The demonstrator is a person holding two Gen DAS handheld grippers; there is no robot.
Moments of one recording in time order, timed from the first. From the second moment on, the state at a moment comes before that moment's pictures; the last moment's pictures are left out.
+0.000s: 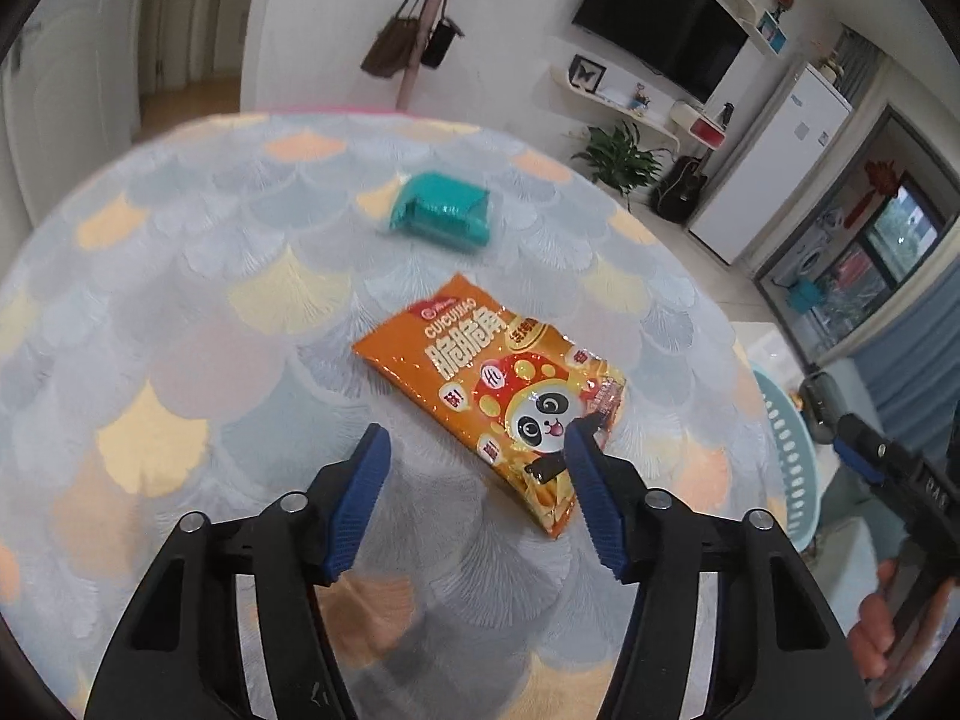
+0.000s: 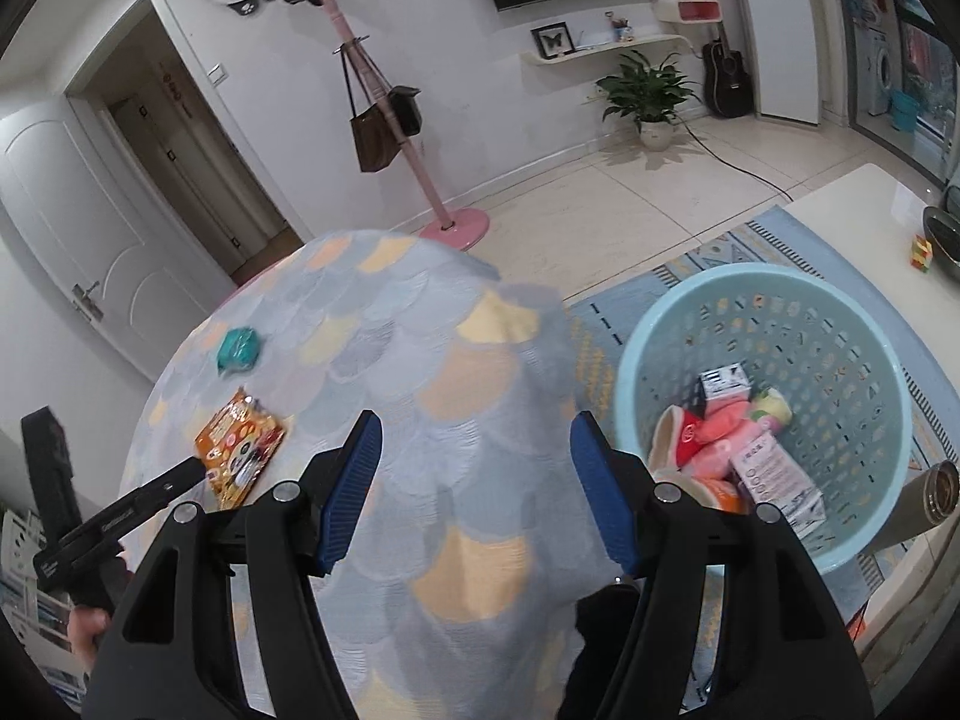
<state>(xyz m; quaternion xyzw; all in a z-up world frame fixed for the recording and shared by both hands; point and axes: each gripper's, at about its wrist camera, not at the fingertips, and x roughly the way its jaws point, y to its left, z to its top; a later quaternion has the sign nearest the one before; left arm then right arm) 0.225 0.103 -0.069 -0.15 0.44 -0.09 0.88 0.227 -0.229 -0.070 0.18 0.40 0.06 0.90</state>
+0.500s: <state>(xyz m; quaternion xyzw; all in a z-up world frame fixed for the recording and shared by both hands) 0.249 0.081 -0.072 -0.11 0.43 -0.08 0.89 0.231 -0.155 -0.063 0.09 0.40 0.11 0.91</state>
